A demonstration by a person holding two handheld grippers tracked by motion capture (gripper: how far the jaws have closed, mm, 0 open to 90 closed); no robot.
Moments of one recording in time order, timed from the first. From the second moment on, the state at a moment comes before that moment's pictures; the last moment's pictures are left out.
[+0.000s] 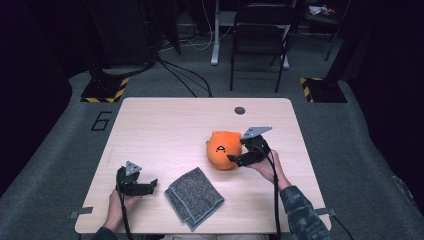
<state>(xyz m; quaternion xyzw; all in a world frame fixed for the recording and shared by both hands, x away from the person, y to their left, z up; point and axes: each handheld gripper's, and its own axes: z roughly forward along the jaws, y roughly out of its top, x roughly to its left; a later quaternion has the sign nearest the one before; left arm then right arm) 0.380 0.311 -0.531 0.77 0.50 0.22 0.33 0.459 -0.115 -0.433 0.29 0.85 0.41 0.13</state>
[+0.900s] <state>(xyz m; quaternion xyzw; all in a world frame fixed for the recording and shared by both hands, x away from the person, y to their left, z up) 0.380 0.311 -0.531 0.77 0.50 0.22 0.33 0.380 0.004 -0.483 0.20 0.92 0.34 0.07</state>
